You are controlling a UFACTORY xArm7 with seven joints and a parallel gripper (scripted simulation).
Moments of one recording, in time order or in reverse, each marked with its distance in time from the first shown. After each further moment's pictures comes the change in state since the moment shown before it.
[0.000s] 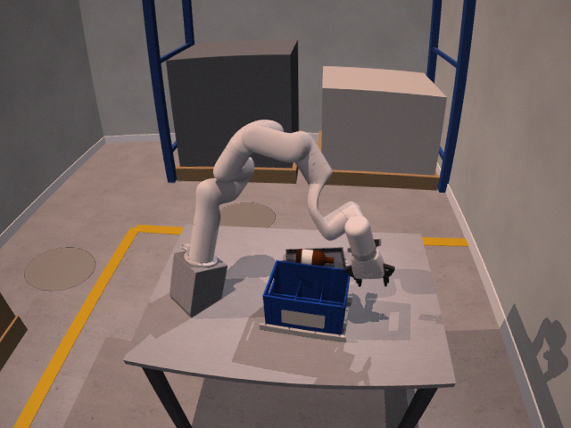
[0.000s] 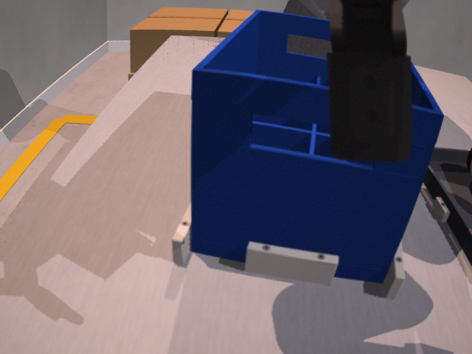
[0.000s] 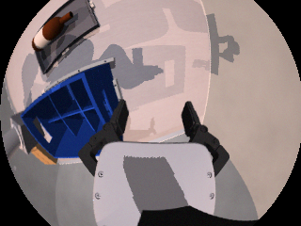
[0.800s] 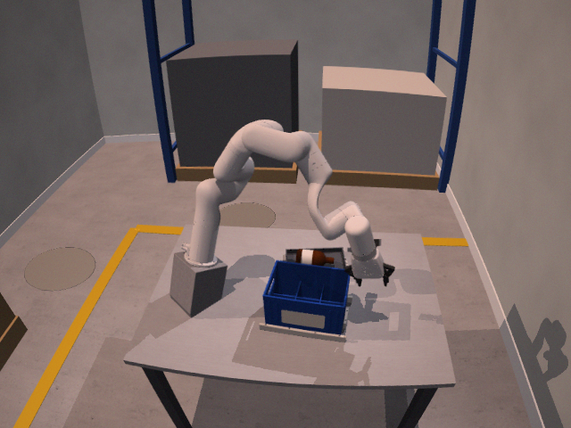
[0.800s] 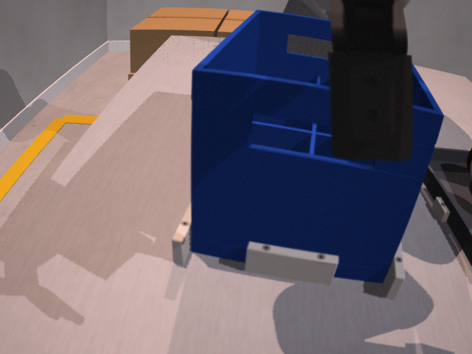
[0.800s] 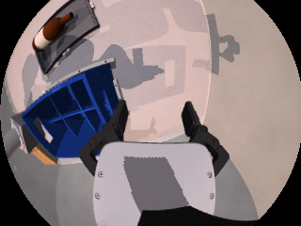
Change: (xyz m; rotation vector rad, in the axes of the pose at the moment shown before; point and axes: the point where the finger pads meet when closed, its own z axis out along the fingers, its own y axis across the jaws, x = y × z) arm 0.001 -0.001 0.000 0.002 0.000 0.005
